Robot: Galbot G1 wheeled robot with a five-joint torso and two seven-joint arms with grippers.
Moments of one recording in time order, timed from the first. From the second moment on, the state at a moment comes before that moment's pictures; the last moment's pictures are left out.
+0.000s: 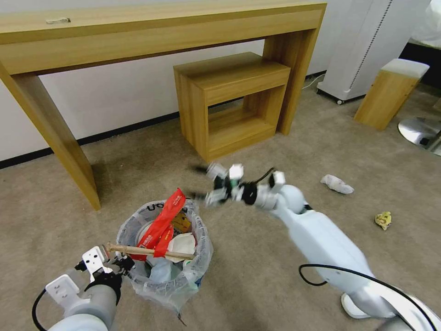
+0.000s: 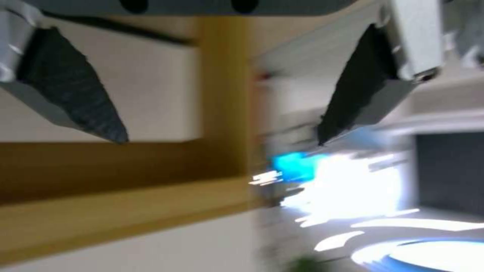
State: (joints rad) left arm 1.73 -1.46 -0.64 -2.50 -0.86 0.61 -0.63; right arm -0.65 1.13 0.01 1.61 0.84 0.16 -0.65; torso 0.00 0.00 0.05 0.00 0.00
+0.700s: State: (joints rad) left arm 1.69 -1.45 -0.64 -2.46 -0.75 0.55 -0.63; right arm -1.34 1.12 0.72 1.97 0.45 0.16 -0.22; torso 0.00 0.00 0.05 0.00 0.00
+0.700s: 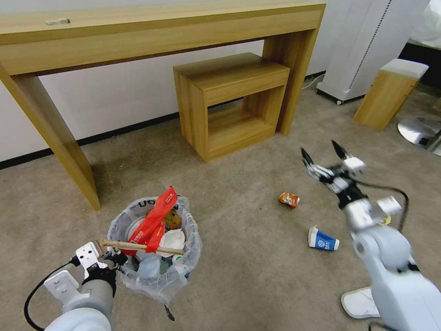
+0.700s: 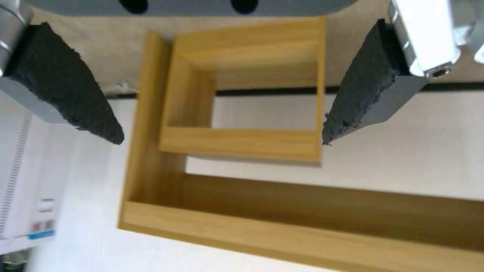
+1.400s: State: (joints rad) left arm 1.69 -1.45 -0.62 -2.43 -0.75 0.52 -0.58; right arm -1.43 1.18 0.77 2.06 0.40 0.22 -0.15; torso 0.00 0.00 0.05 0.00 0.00
